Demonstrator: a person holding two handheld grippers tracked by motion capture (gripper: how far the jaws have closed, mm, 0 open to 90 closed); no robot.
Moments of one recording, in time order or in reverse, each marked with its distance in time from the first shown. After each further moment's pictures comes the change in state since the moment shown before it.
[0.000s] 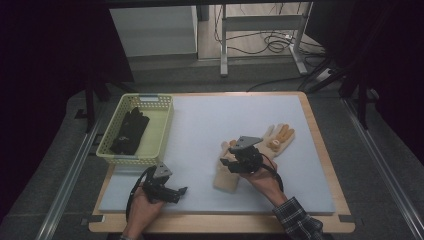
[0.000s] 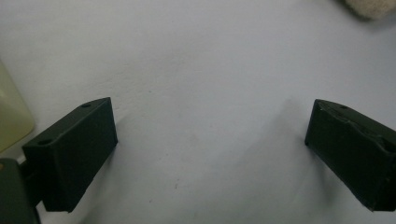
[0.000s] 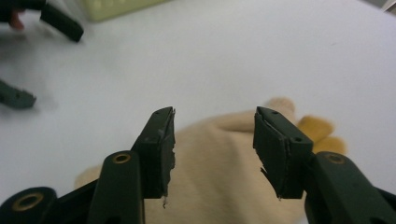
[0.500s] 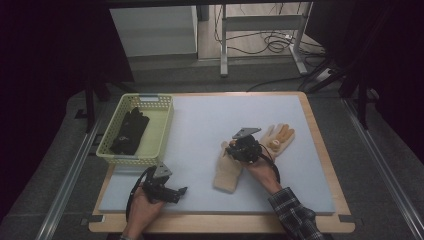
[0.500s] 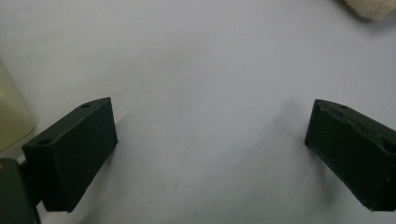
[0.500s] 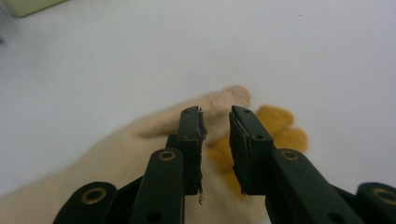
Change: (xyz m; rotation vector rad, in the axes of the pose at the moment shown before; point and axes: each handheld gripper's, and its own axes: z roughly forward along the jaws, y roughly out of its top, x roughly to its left) left arm 0.000 0.000 0.000 0.000 -0.001 -0.003; right arm -0.033 -0.002 0.039 0.076 -0.039 0.089
